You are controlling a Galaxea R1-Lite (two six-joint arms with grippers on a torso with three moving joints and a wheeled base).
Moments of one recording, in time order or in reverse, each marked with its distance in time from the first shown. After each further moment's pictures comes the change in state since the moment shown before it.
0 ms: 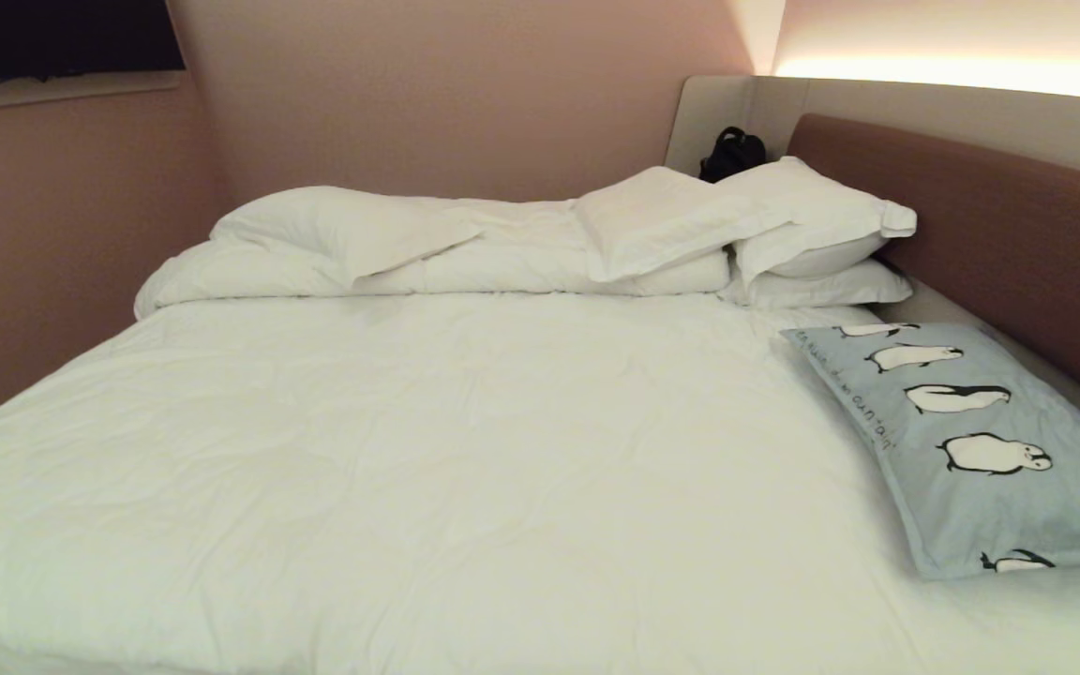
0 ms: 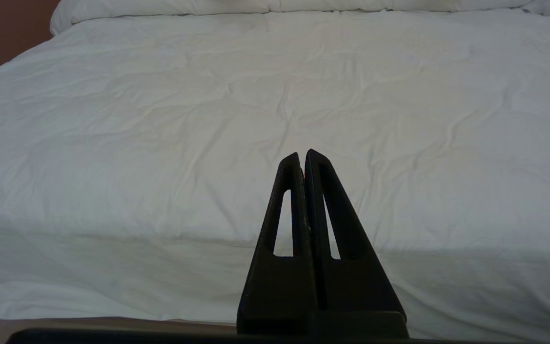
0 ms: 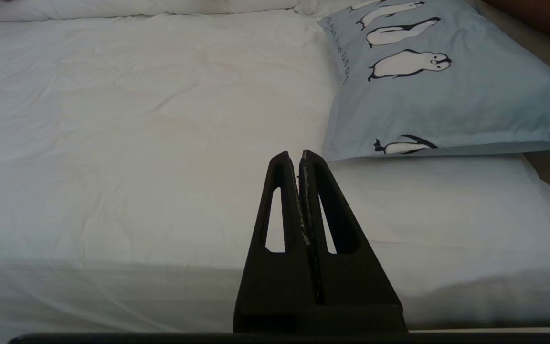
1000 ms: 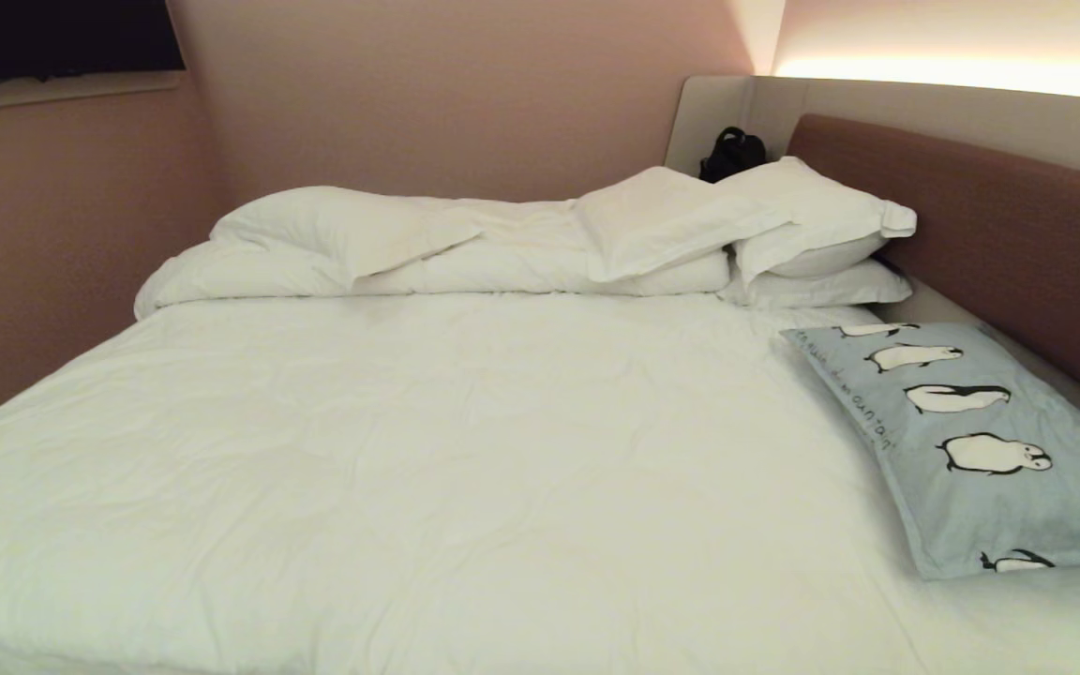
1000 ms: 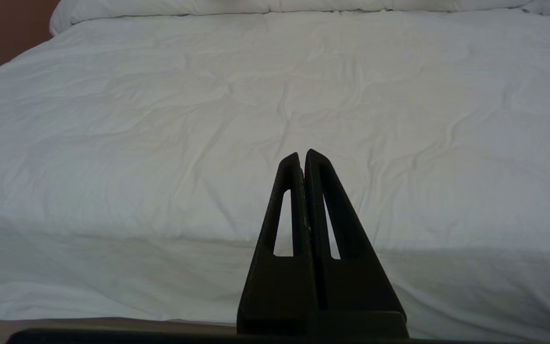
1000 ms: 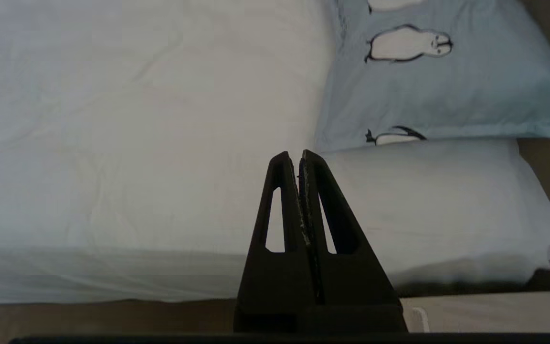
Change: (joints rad) left arm 0.000 0.000 0.000 0.000 0.000 0.000; right arm -0.011 0.554 -0.389 0.104 -0.014 0.002
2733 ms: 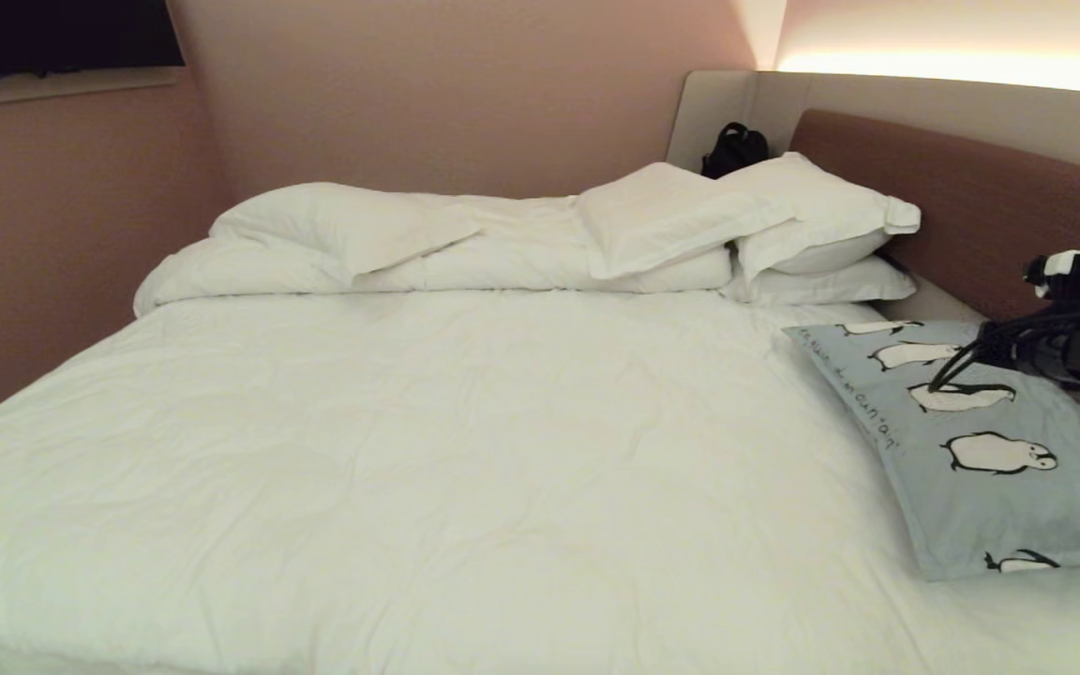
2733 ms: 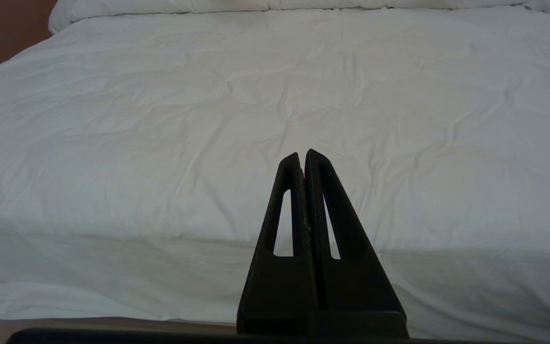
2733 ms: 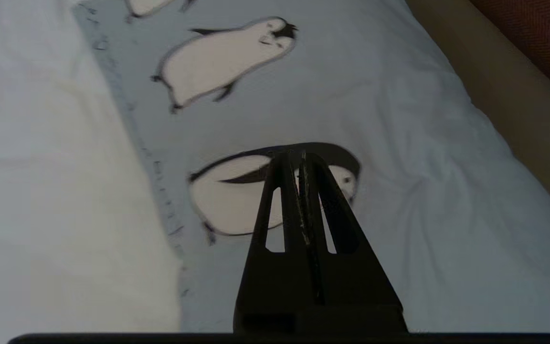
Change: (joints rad) left arm 0.000 0.000 0.000 0.000 0.000 0.000; right arm -0.345 1.659 -1.210 -0.324 -0.088 0.040
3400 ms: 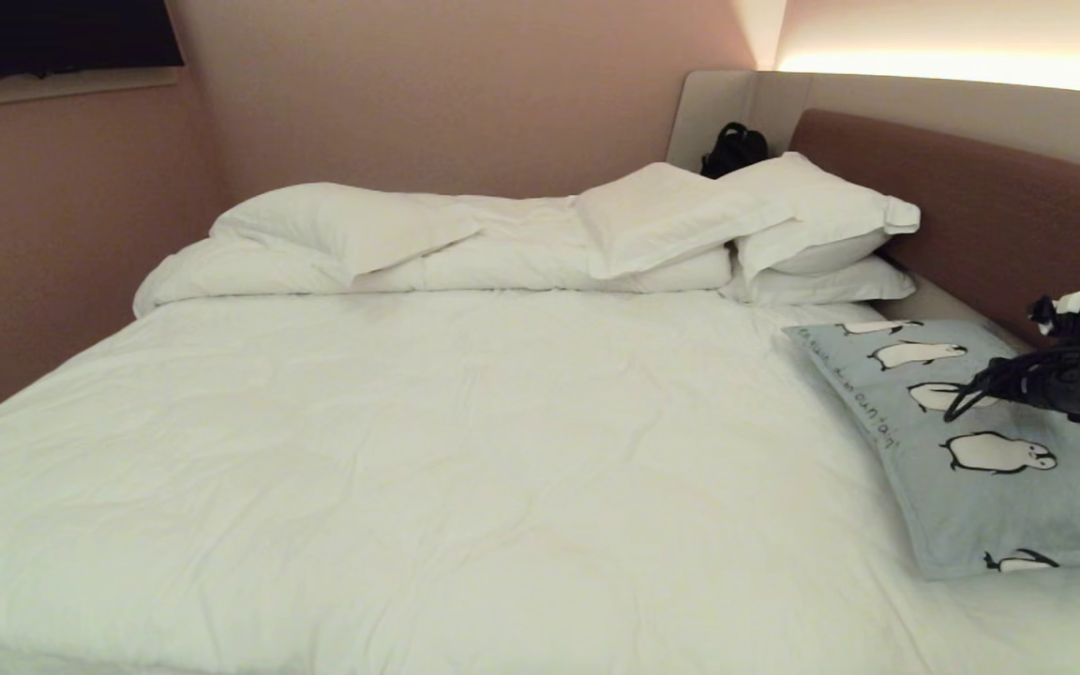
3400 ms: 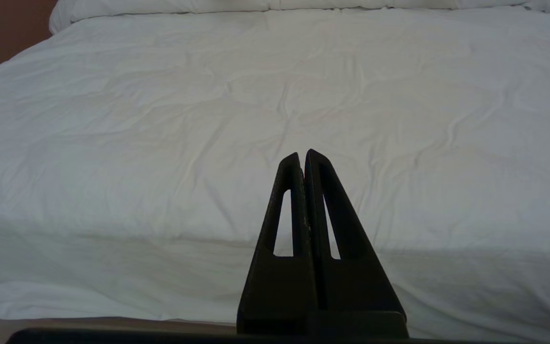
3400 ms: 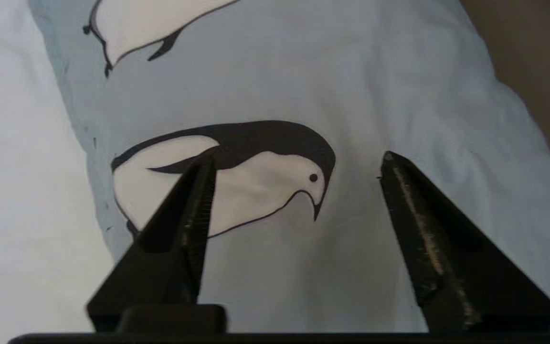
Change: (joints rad) left arm 0.000 0.000 0.000 0.000 0.000 0.000; right arm -0.079 0.138 -0.078 0.009 0.108 -0.058
